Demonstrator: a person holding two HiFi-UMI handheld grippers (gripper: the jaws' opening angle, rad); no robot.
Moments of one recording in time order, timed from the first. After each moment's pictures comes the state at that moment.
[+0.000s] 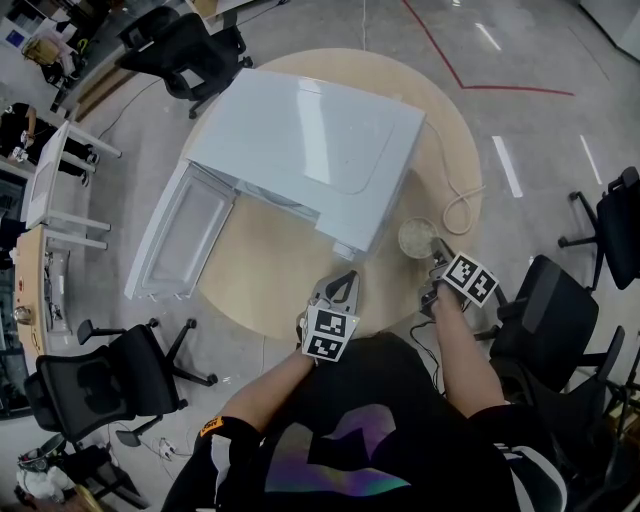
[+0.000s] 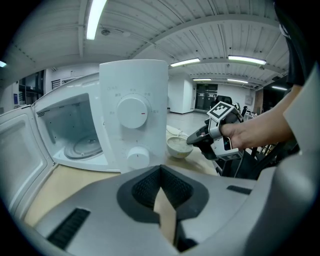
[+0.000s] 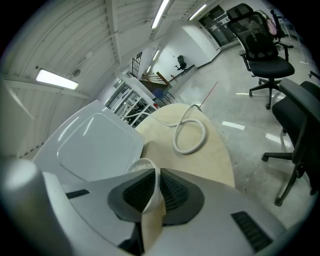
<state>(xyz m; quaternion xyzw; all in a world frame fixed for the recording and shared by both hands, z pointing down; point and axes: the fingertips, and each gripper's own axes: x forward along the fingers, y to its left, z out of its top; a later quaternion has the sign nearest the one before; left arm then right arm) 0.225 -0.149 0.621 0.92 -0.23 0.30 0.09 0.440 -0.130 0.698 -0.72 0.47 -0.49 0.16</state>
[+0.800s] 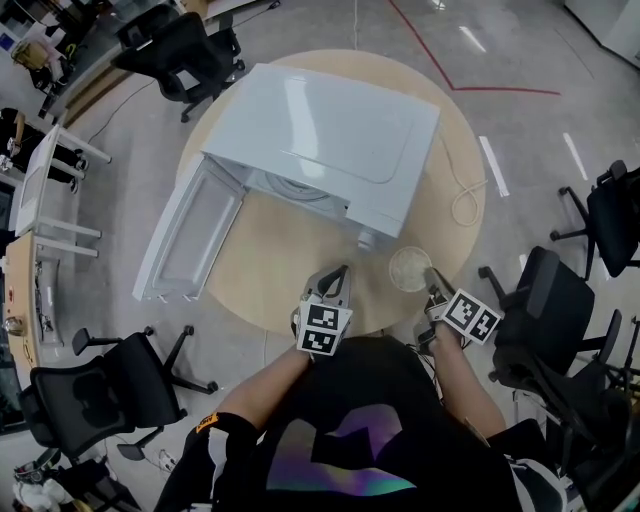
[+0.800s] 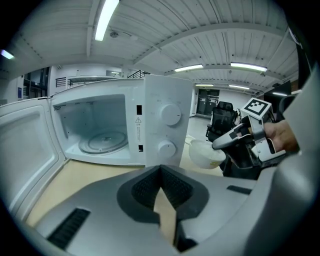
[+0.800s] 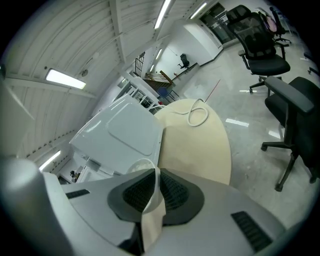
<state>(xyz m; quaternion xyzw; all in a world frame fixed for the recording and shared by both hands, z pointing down) 0.156 -0.174 0.615 0.92 -0.24 0.28 0.10 0.322 -0.075 0.647 -0.70 0.49 -0.50 0.16</state>
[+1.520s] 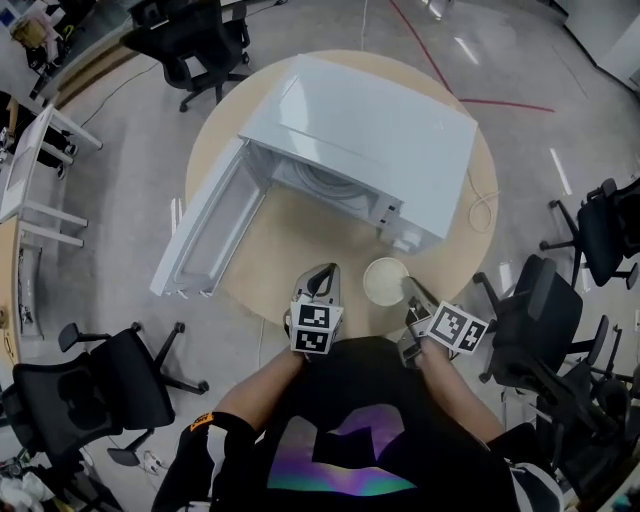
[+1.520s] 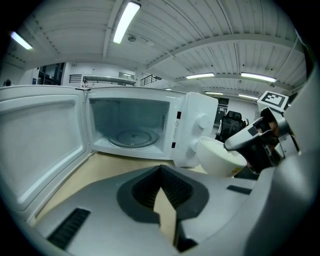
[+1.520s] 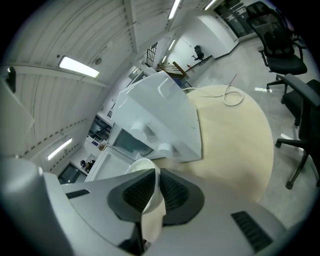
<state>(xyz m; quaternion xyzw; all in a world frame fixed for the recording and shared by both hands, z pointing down) 0.055 -0.228 0.607 0.92 -0.28 0.24 0.14 0.181 -0.128 0.600 -0.66 0.55 -0.50 0.13</state>
